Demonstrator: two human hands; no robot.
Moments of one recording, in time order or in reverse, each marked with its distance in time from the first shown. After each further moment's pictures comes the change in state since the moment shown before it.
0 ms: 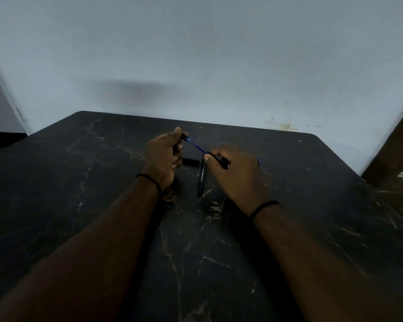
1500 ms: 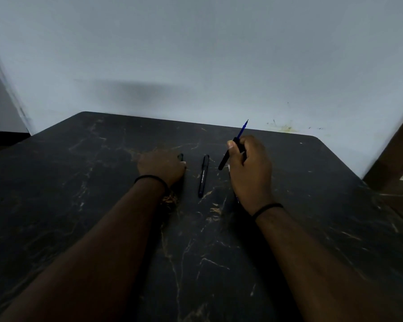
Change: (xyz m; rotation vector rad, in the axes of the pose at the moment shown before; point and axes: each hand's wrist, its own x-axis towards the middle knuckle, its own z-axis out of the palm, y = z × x) left_hand 0.005 -0.003 -0.012 1.838 0.014 0.103; right_hand 0.002 -0.009 -0.018 0.099 0.178 0.193
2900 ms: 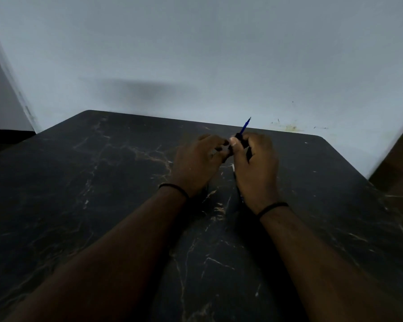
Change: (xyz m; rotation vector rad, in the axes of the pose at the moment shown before) left_hand -0.026 0.049 -0.010 -0.673 0.401 0.409; right_hand 0.001 -0.006 -0.002 0.001 0.048 -0.085
